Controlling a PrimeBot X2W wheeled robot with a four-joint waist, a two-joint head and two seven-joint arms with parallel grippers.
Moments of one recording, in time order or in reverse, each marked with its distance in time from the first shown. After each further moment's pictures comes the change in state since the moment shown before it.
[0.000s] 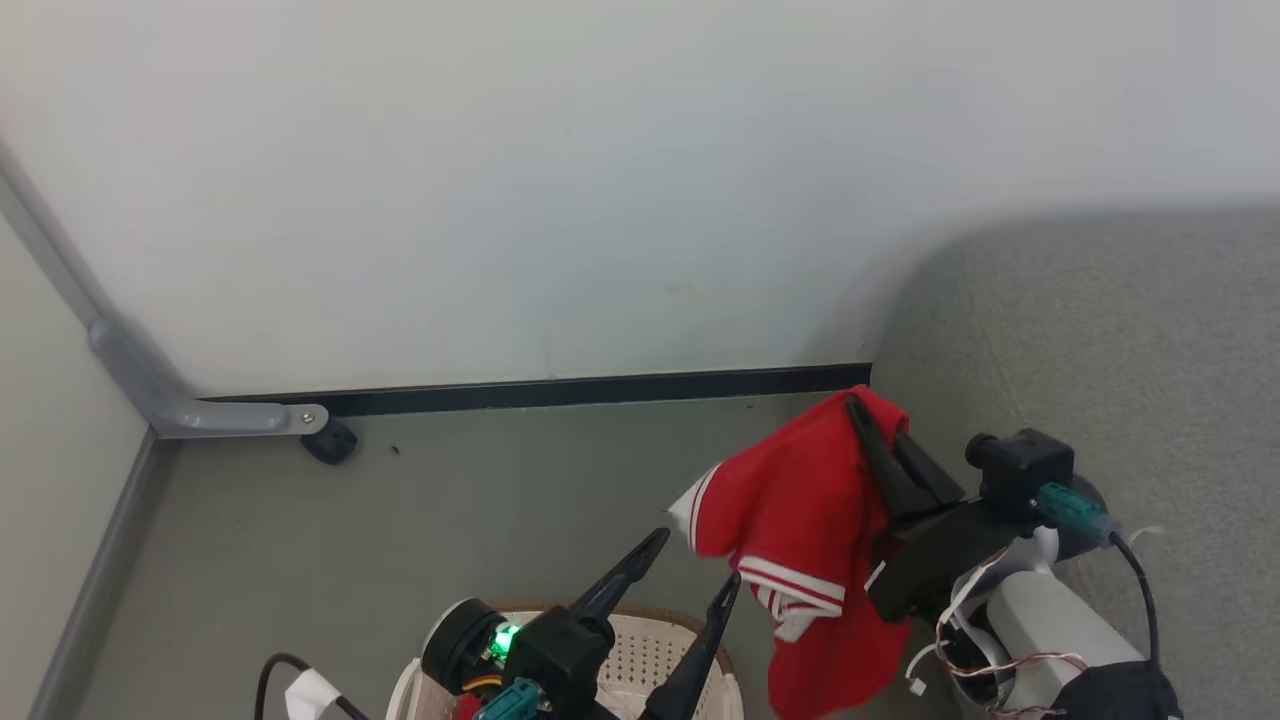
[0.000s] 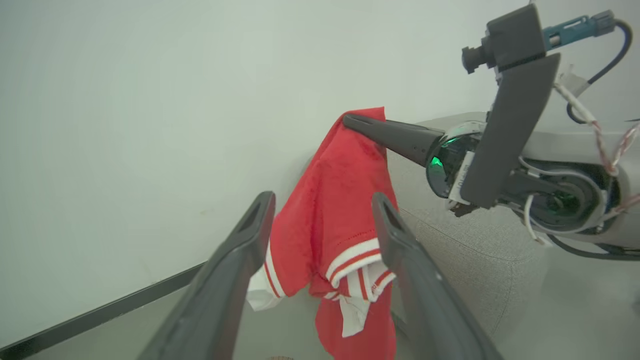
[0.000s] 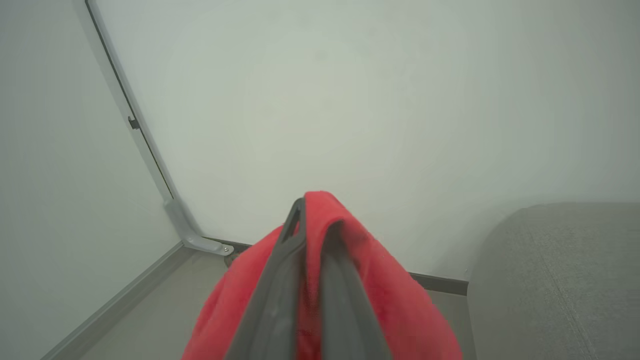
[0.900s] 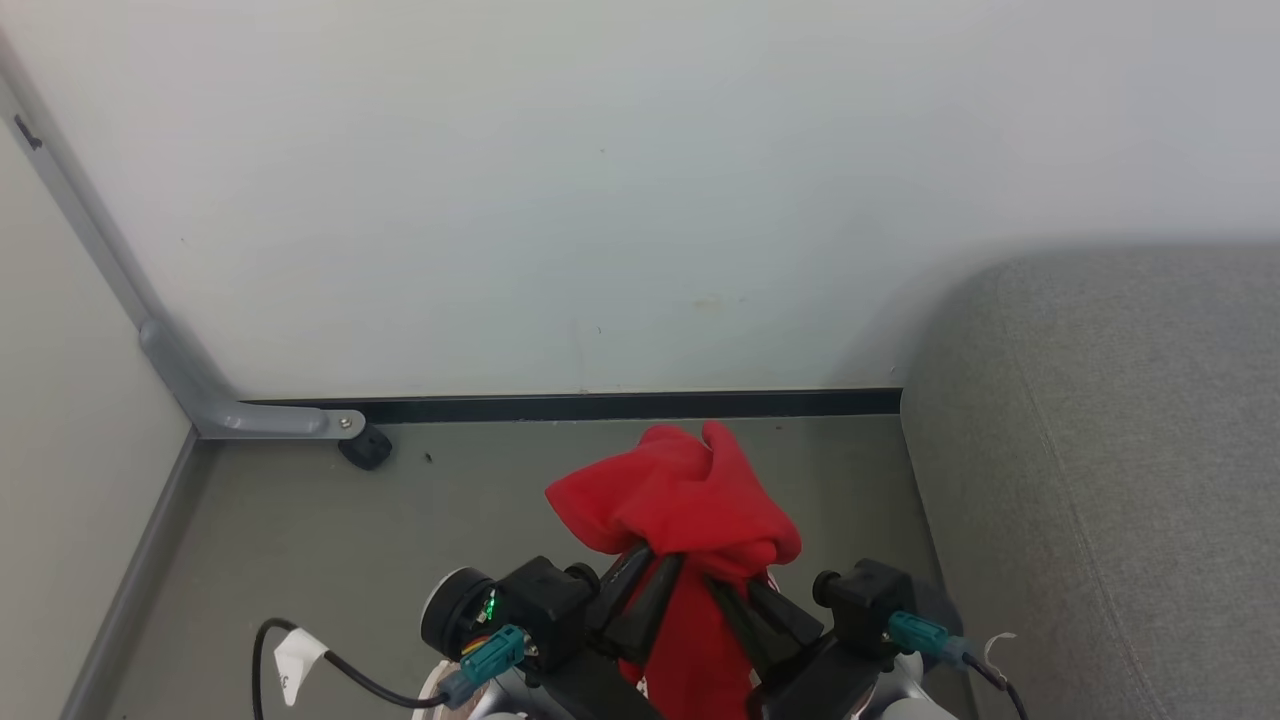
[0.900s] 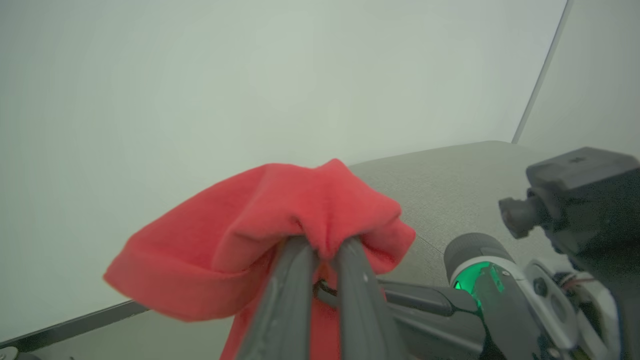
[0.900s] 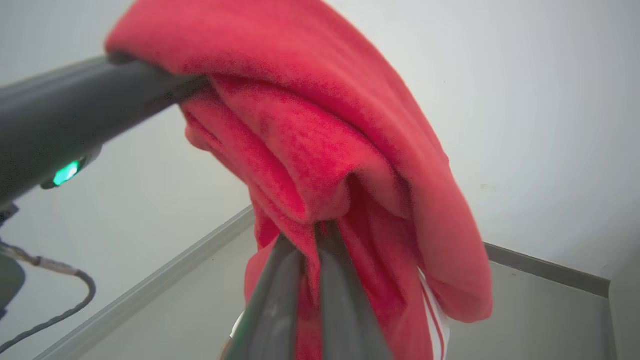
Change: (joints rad) left arm -0.049 -0.052 0.056 0.080 -0.053 -0.027 -0.022; right arm 0.145 0.082 0.196 -0.098 -0.039 0.029 0.040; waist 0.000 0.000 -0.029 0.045
